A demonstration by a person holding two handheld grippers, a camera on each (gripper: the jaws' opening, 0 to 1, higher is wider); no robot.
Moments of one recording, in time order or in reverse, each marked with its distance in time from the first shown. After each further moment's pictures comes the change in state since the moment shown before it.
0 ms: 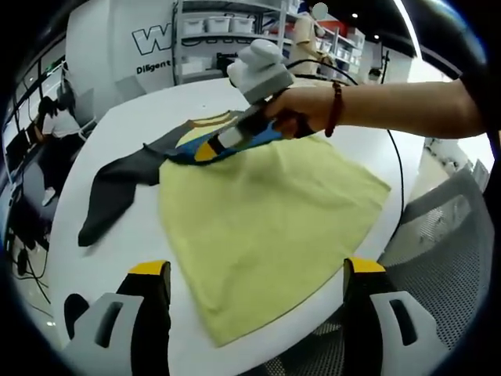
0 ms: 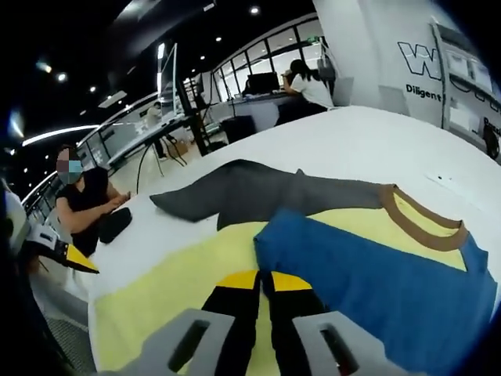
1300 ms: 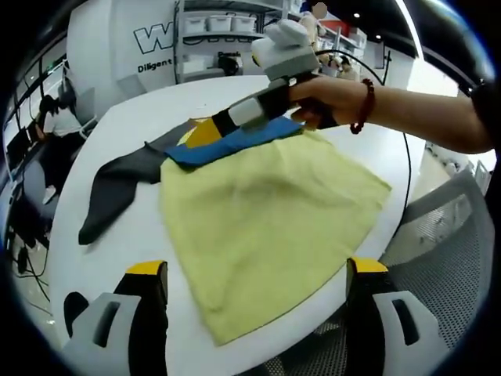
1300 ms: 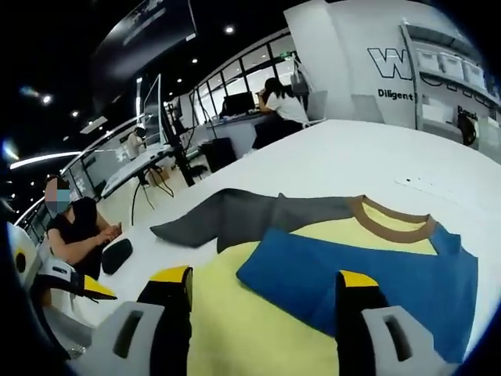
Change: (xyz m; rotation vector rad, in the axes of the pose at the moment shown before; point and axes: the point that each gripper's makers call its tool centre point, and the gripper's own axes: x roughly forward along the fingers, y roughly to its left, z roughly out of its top) left arm 0.000 0.000 -0.001 -0.005 0.005 0.005; right arm -0.044 -0.013 0.018 0.131 -0.119 -0.136
